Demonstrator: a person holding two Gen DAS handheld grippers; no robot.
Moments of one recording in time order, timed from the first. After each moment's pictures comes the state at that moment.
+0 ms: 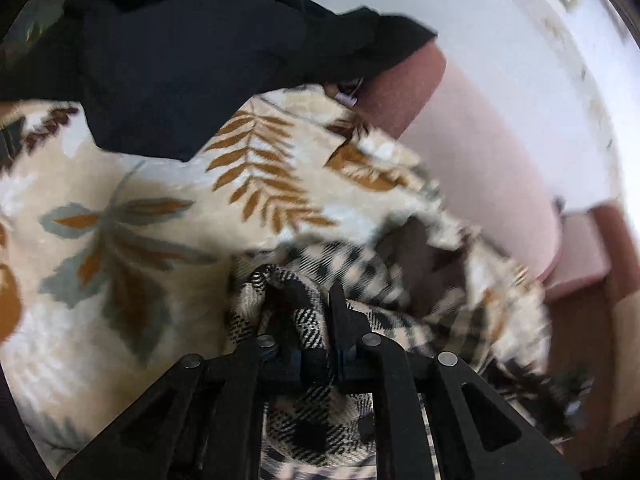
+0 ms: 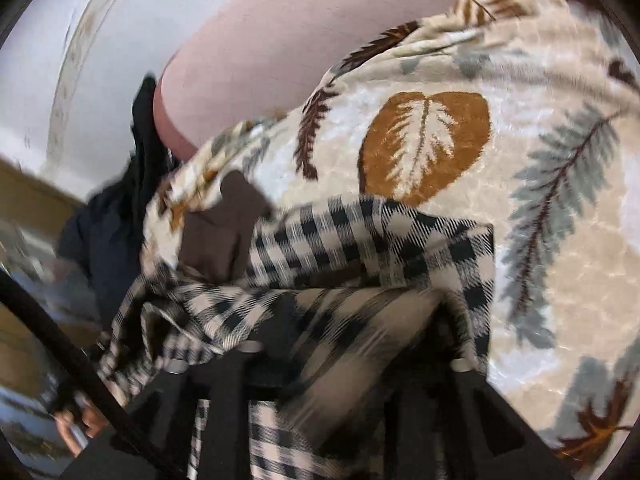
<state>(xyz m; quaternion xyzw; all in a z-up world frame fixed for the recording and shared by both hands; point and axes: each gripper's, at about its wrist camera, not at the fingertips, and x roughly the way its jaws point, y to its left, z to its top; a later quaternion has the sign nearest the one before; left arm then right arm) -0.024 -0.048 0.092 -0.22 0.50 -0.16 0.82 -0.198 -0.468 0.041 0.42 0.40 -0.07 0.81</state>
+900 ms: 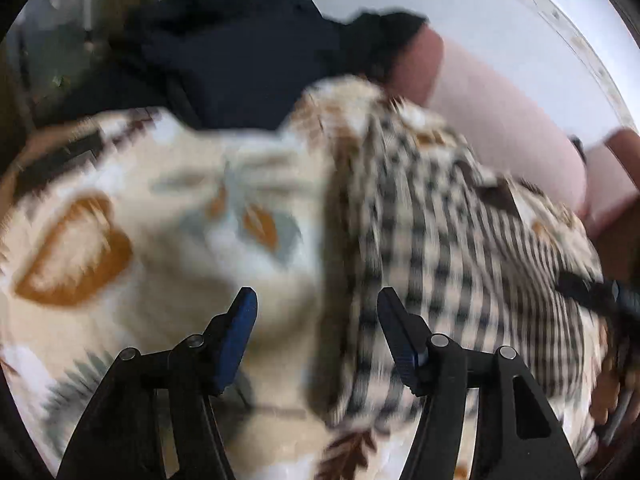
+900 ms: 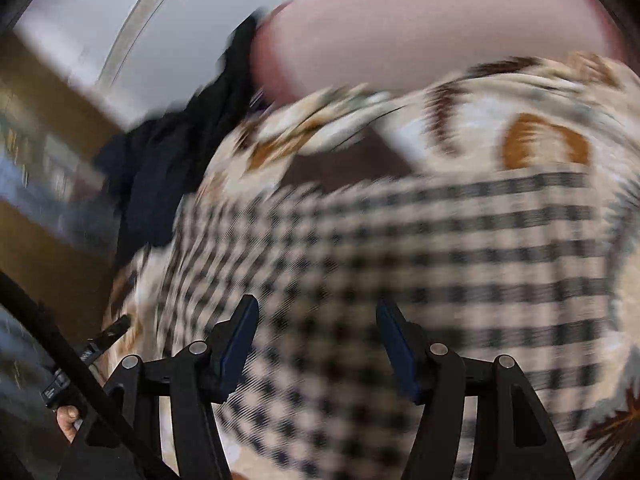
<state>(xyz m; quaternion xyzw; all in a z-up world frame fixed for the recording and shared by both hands) -0.122 0.019 0.061 -0.07 0.48 -0.15 0.86 -0.160 -0.288 0.066 0.23 0.46 0.04 0.86</state>
